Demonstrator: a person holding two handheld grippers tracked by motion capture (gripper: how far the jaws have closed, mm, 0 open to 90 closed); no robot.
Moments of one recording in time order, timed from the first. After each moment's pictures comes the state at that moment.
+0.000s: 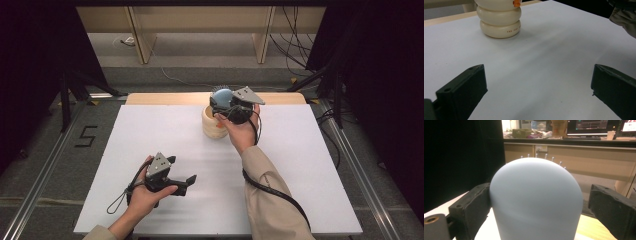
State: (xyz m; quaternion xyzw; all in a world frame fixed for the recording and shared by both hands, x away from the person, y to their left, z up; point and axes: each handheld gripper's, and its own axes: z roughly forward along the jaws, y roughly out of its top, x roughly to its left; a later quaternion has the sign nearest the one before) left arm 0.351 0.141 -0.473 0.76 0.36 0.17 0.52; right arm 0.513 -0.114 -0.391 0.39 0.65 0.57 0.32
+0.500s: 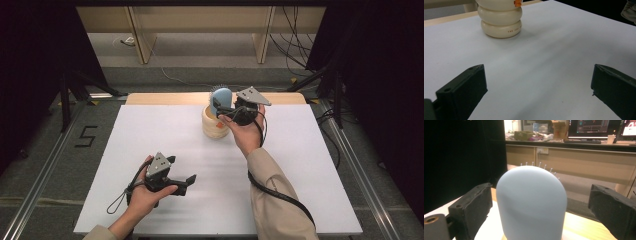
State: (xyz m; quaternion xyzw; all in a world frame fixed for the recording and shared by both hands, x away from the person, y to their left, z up) left arm 0.352 0.141 -0.473 0.76 0.36 0.17 0.52; right arm 0.500 -0.125 -0.380 0.38 0.65 0.57 0.32
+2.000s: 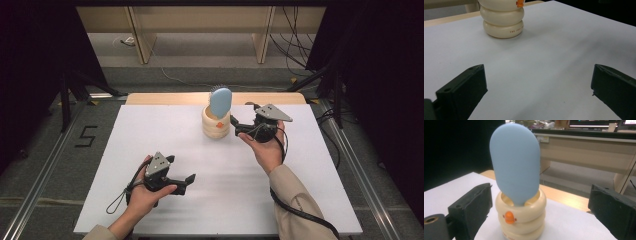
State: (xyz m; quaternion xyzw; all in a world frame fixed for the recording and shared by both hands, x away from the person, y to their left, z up) left arm 0.352 0.143 -0.473 0.75 0.36 0.17 0.52; right arm 0.462 -0.177 -0.400 0.38 0.68 0.55 0.30
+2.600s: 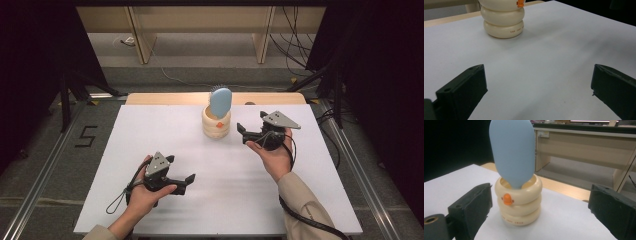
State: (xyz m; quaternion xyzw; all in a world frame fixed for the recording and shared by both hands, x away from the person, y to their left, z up) left arm 0.352 0.143 -0.472 0.75 0.37 0.17 0.52; right arm 0.444 -0.197 -0.409 0.38 0.69 0.54 0.30
